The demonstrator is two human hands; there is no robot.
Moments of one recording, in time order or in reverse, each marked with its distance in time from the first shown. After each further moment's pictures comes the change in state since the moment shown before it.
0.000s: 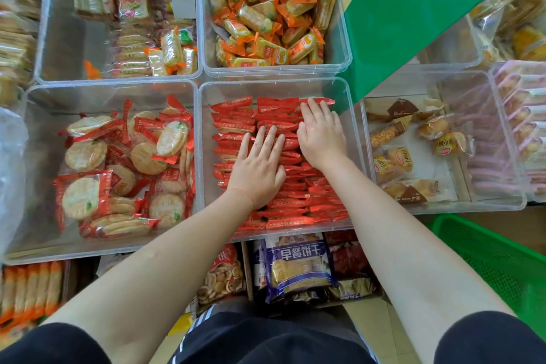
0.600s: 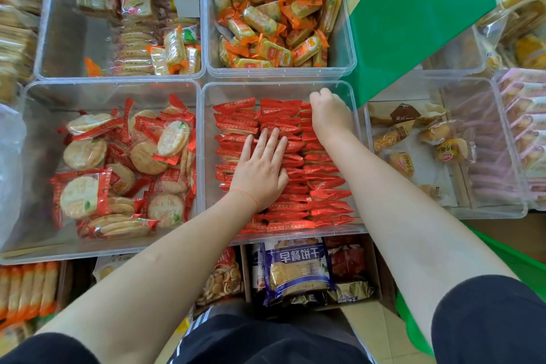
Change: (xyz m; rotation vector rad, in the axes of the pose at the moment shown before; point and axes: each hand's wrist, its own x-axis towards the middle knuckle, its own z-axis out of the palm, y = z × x) left_hand 0.002 0.001 -0.001 -0.025 -0.010 -0.003; right_hand 0.043 -0.005 -0.028 -0.176 0.137 -0.017
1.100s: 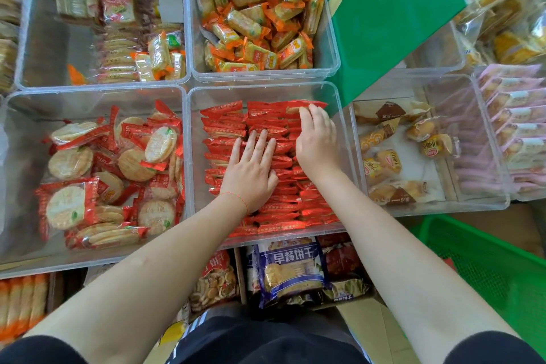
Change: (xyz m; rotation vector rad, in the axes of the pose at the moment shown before) left_hand 0.001 0.001 -0.001 0.001 -0.011 -0.005; right_hand -0.064 0.000 0.014 0.209 0.050 0.027
